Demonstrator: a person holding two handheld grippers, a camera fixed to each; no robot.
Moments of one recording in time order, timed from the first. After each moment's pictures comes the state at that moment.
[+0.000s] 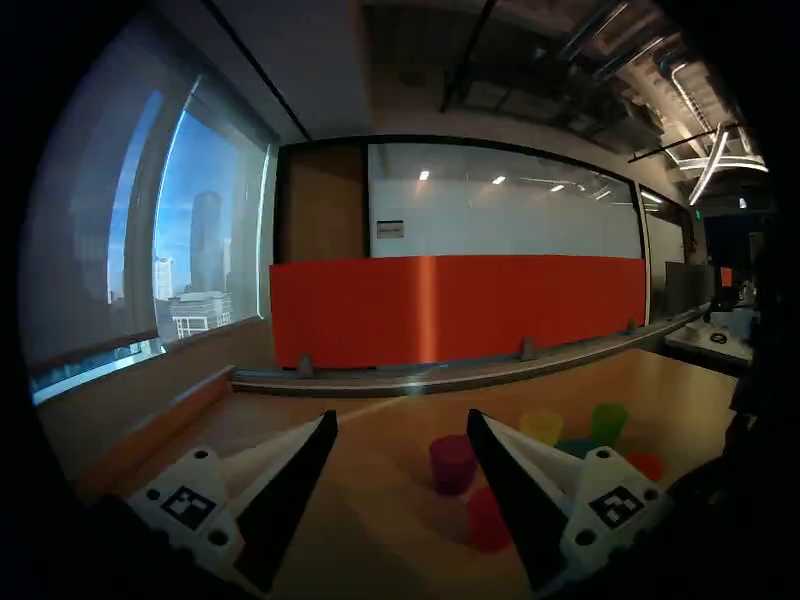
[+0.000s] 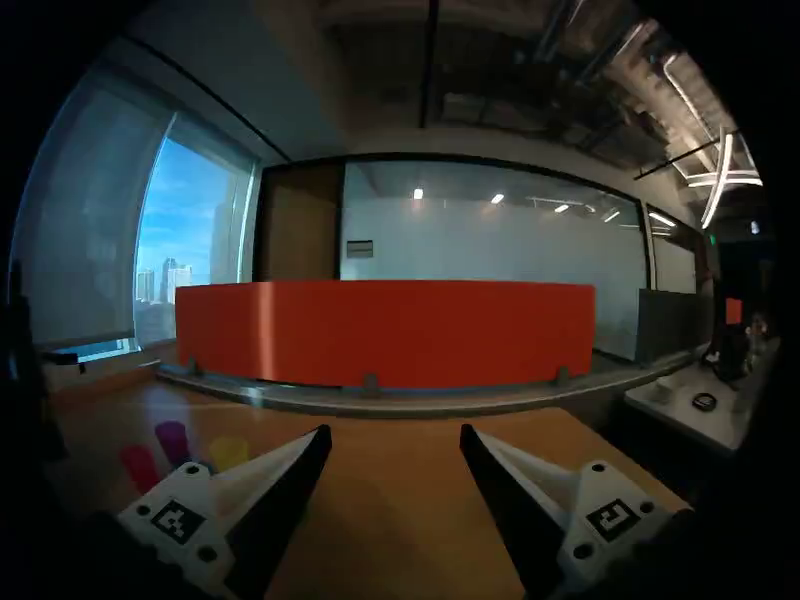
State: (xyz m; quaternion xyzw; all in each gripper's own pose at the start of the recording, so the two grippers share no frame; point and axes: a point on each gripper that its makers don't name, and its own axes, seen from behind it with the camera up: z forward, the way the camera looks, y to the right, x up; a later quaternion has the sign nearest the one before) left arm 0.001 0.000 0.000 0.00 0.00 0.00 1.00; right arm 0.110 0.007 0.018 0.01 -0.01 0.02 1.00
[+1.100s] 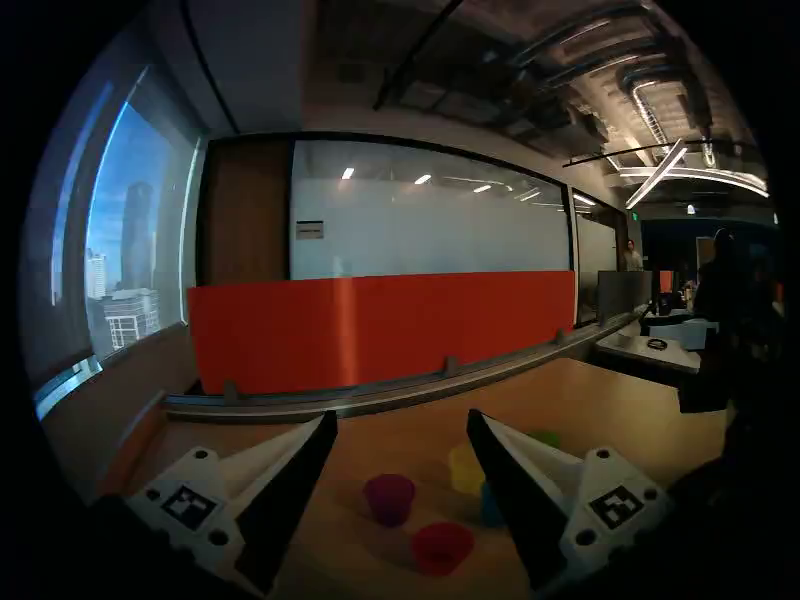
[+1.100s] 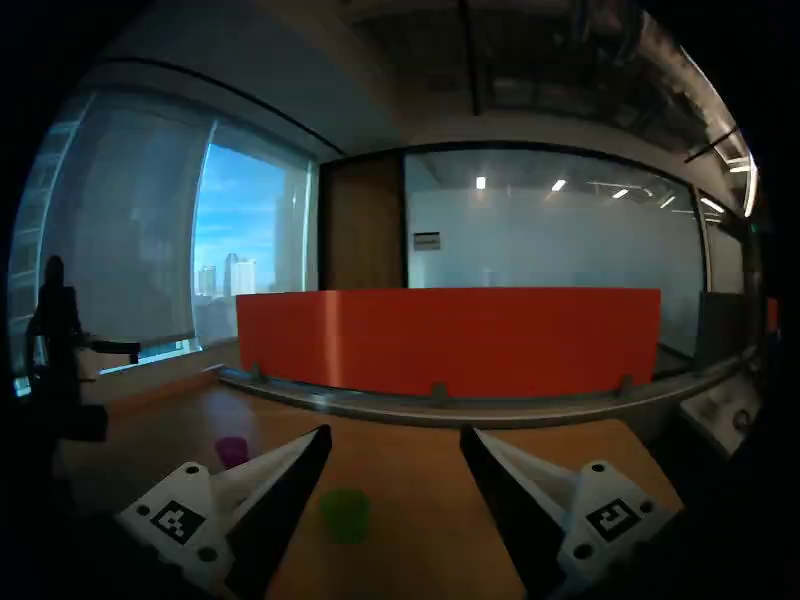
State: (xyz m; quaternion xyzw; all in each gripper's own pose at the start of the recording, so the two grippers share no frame) left arm 0.062 0.056 0.015 -0.15 -0.01 0.00 0.99; right arm 0.158 -0.041 0.029 0.15 -0.03 0.02 0.99
